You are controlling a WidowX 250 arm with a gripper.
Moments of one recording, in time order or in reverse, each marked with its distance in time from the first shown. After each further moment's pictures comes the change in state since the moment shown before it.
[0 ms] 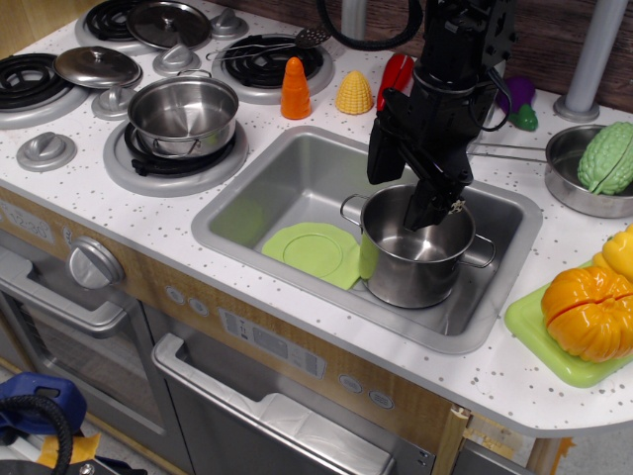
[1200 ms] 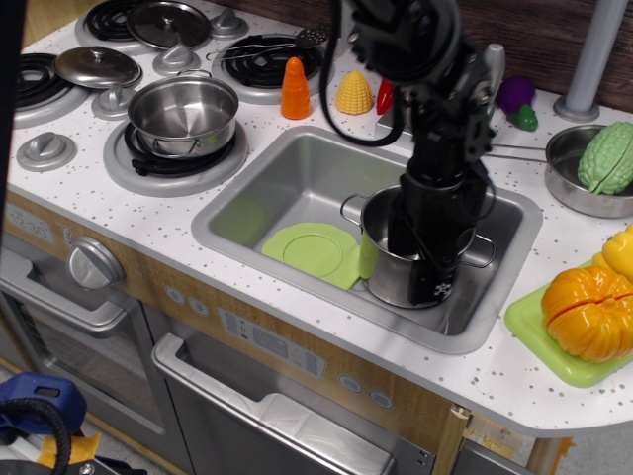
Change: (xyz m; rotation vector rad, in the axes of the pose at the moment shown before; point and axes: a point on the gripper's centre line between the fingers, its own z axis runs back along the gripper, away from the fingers) arm 0.011 -0.024 -0.074 -0.084 -0.124 -0.245
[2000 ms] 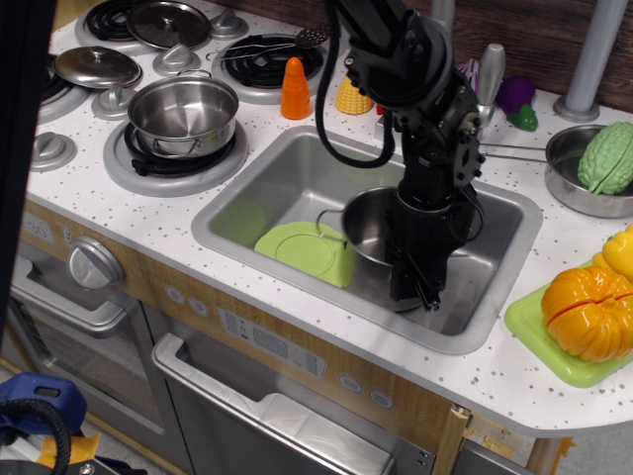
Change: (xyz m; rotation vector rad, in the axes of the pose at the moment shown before) arm -0.008 -0.004 -0.010 0.019 0.071 0.041
